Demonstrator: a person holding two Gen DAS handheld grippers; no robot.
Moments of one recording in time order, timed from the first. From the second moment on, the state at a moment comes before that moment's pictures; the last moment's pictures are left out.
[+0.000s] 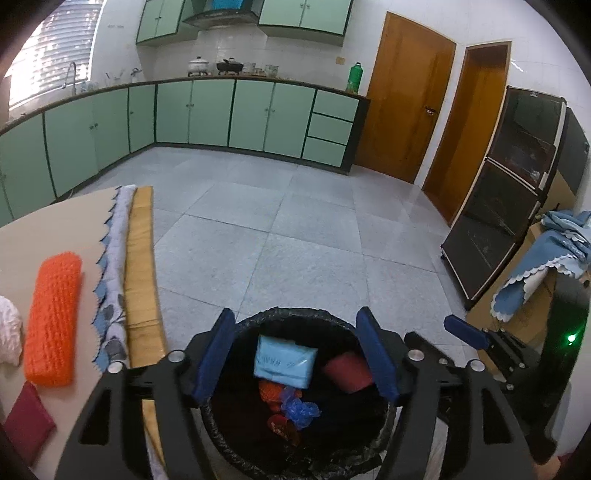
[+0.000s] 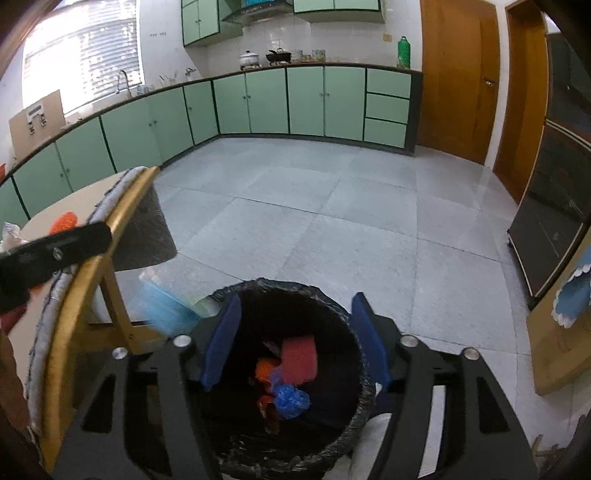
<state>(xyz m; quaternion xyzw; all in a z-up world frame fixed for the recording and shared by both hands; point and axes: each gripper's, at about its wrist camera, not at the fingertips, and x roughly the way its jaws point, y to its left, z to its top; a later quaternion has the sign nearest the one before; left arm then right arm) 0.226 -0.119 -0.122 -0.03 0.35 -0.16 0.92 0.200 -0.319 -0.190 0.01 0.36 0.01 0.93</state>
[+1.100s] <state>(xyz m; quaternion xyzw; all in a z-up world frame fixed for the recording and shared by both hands) 0.097 0.141 -0.050 -0.04 0.24 0.13 0.96 0.169 -0.117 -0.101 0.02 0.26 0.18 0.95</state>
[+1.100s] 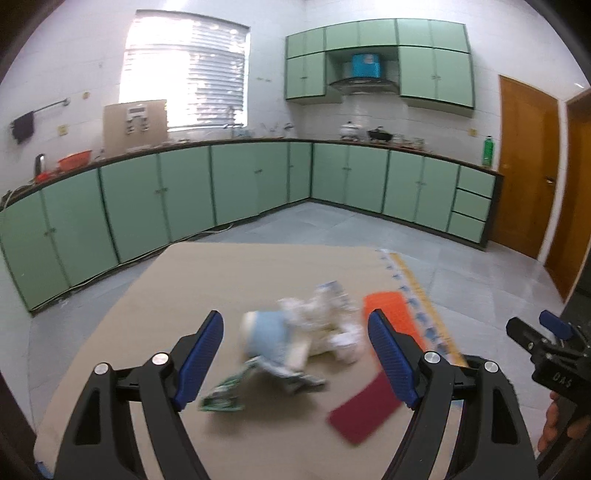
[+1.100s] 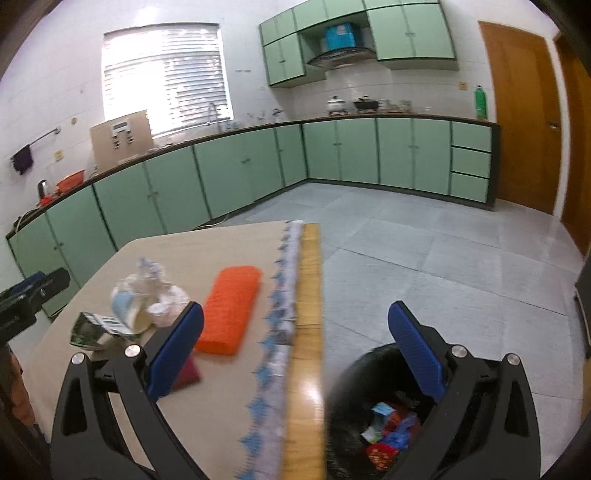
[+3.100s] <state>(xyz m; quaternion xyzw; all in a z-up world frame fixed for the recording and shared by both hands) 0.088 0.250 -0.104 -0.14 0.30 0.21 0.92 0.194 0.025 -0.108 -0.01 0.26 0.27 0.93</state>
